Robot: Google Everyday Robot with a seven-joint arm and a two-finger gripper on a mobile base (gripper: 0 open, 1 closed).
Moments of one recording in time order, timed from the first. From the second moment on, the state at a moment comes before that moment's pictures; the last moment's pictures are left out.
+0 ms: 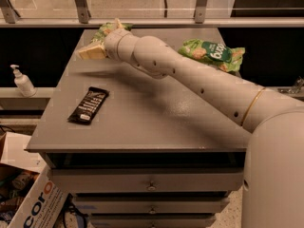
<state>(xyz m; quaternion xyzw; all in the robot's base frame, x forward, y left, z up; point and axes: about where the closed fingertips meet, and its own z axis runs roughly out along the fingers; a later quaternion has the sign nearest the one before) 0.791 0.171 0.897 -0.38 0.62 0.20 0.66</state>
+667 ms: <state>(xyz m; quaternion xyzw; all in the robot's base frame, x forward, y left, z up) 0.802 0.153 0.896 -0.36 0.64 0.16 0.66</state>
